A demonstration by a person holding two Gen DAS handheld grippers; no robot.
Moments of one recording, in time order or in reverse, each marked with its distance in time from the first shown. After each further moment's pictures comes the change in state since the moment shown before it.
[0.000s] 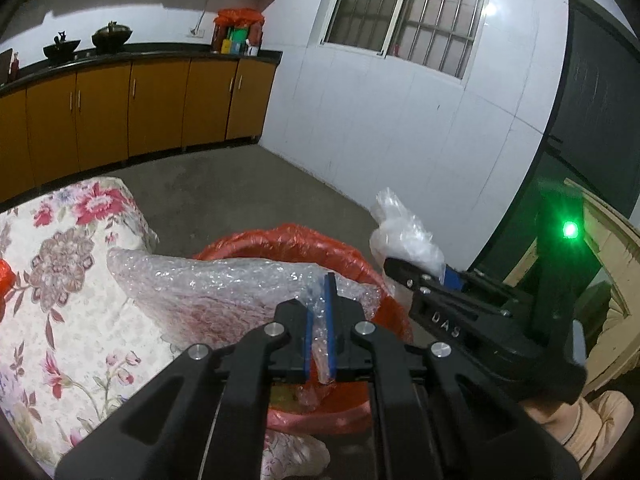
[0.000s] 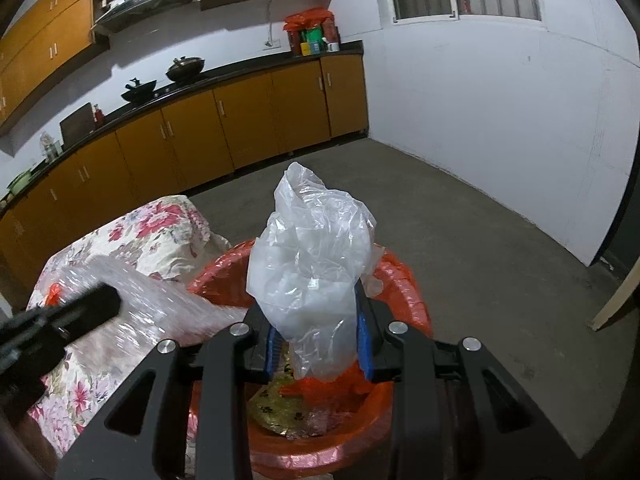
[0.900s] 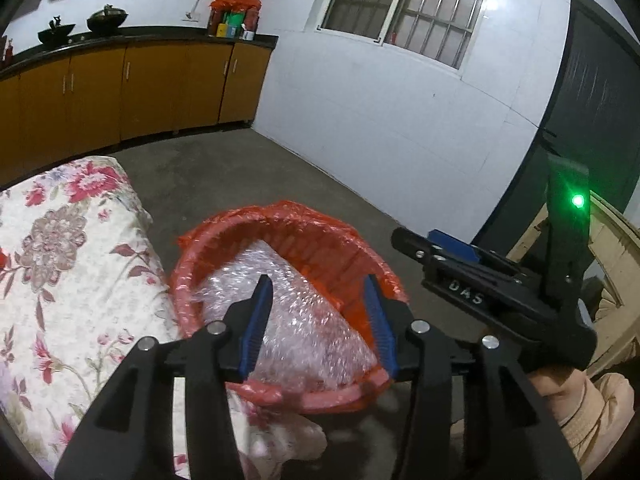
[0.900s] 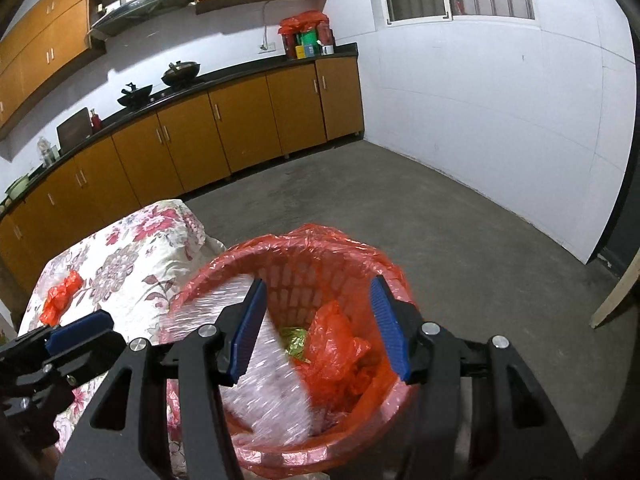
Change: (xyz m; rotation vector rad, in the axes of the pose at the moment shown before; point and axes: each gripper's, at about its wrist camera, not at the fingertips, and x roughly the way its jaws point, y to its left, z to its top) left arm -0.002 0.012 -0.013 -0.015 0.043 -0.029; right arm -0.008 -0.007 0.001 0.011 -0.014 -0.025
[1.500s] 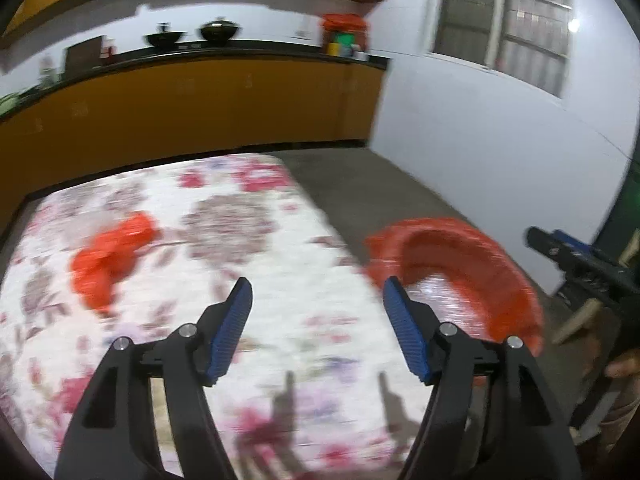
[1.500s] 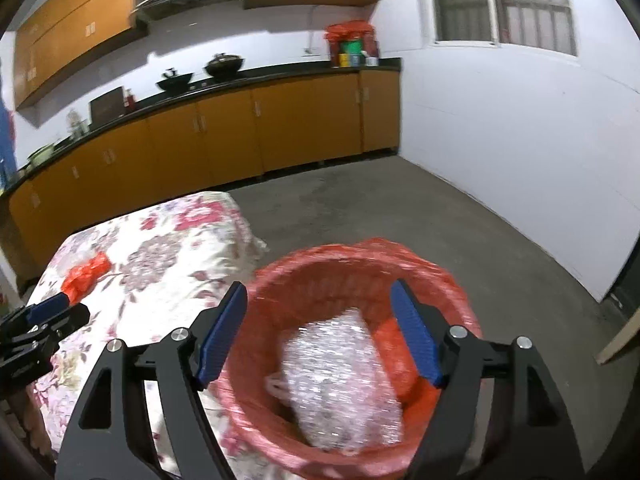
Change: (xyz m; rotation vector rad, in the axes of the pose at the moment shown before) left arm -0.083 0.123 -0.030 -0.121 -0.078 0.416; right arm 0.003 0.080 -0.001 -0.133 -0.029 0.087
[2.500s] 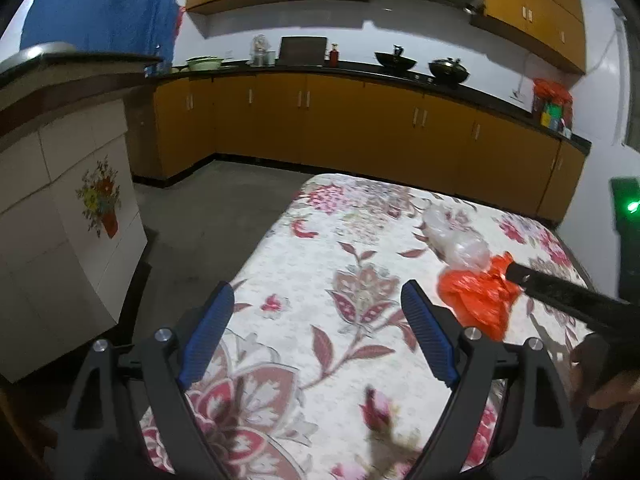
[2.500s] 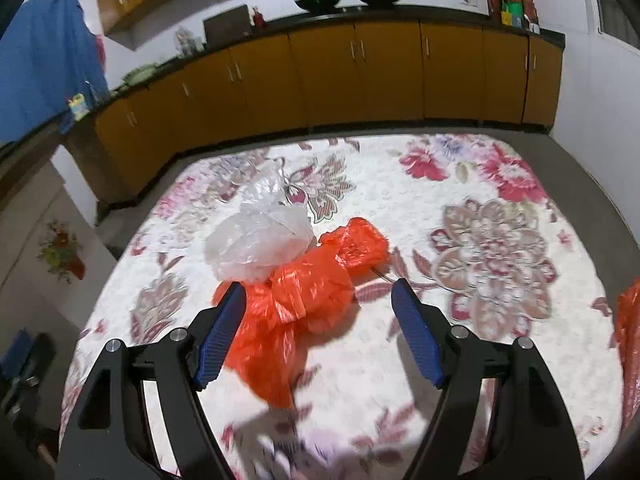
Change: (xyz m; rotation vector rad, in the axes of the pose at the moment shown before) left arm -0.090 0.275 -0.044 -0.362 -0.142 0.605; right arm 0.152 0.367 -0.017 -0.184 0.240 0.351
